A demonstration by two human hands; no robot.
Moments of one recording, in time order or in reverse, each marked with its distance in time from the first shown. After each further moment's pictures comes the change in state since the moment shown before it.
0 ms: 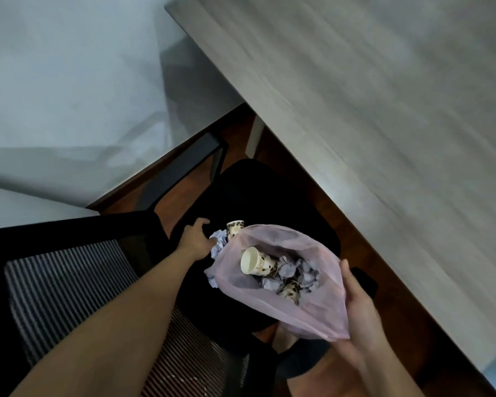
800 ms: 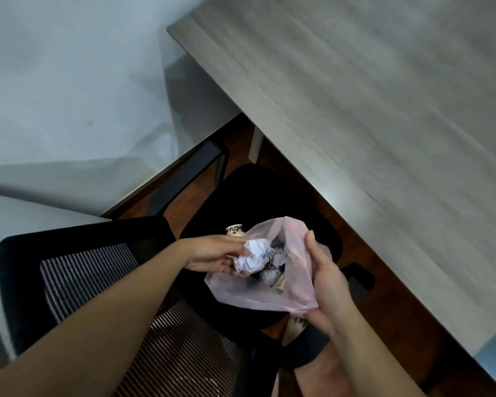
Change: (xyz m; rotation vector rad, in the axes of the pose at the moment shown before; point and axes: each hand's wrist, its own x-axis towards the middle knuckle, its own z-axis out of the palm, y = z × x) left_hand -0.101 0.081 -0.052 -0.610 -0.931 -0.034; right_hand -0.009 0.003 0.061 -0.072 -0.152 -0.042
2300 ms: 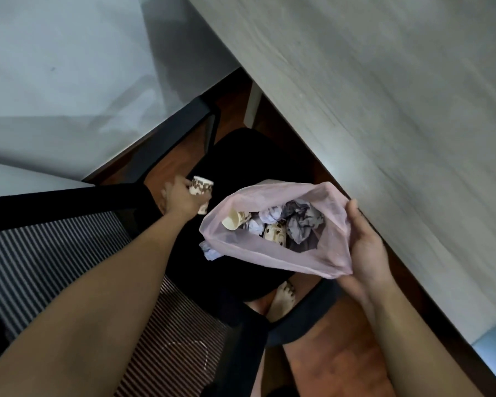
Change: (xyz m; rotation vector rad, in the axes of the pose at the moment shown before) left_hand 0.080 -0.038 -0.098 0.484 1.224 0.064; right_hand 0.029 -0.045 -0.049 -0.019 0.042 -0.132
